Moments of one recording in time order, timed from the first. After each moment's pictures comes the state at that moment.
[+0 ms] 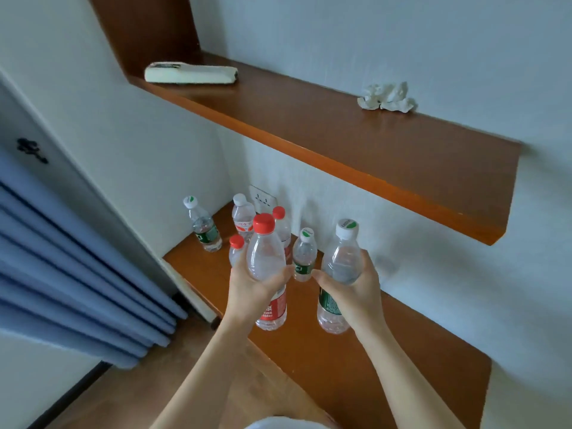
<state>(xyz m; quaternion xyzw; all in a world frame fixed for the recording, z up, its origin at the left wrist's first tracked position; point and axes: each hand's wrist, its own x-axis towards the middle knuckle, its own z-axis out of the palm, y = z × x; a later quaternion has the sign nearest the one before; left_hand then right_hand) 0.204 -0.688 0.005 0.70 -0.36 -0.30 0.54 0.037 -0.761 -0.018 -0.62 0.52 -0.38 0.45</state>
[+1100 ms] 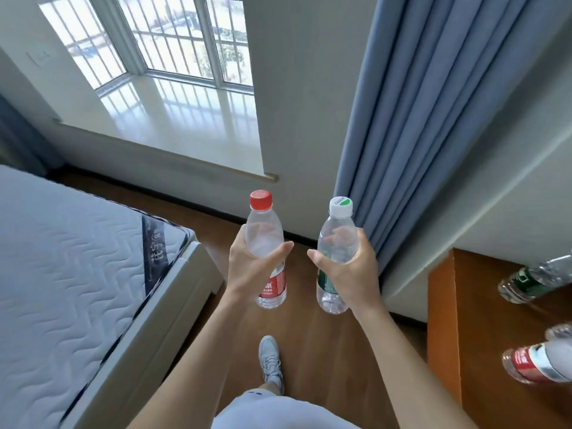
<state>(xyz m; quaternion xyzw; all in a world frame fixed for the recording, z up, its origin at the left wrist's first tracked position) 0.328 -0.280 -0.009 0.75 0.13 0.09 0.64 0.339 -0.456 -0.023 -0.80 0.05 -0.06 0.60</state>
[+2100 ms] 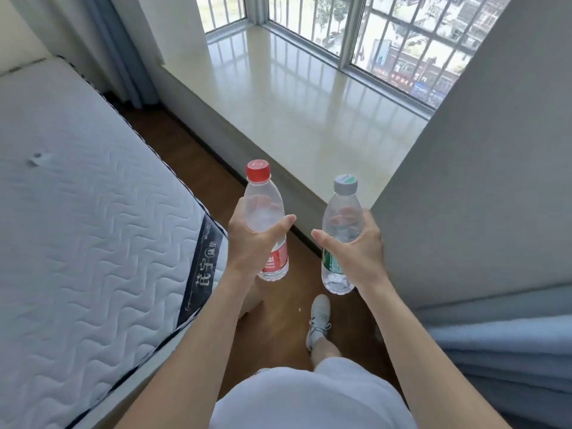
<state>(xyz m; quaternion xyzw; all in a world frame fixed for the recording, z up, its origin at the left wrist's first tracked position) 0.654 -0.002 -0.041 0.73 0.31 0.24 0.56 0.739 -0.161 -0.051 -0.81 -0.13 0.10 0.56</state>
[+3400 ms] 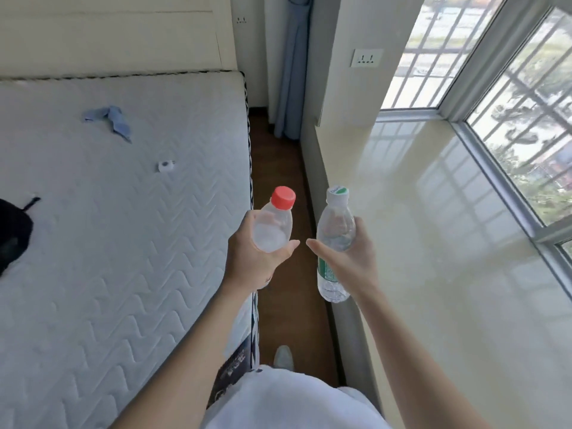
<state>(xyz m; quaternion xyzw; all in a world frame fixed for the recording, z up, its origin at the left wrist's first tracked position) 0.895 0.442 -0.027 0.68 0.52 0.35 0.38 1.067 0.379 -0.040 -0.72 -0.38 0.30 0.50</state>
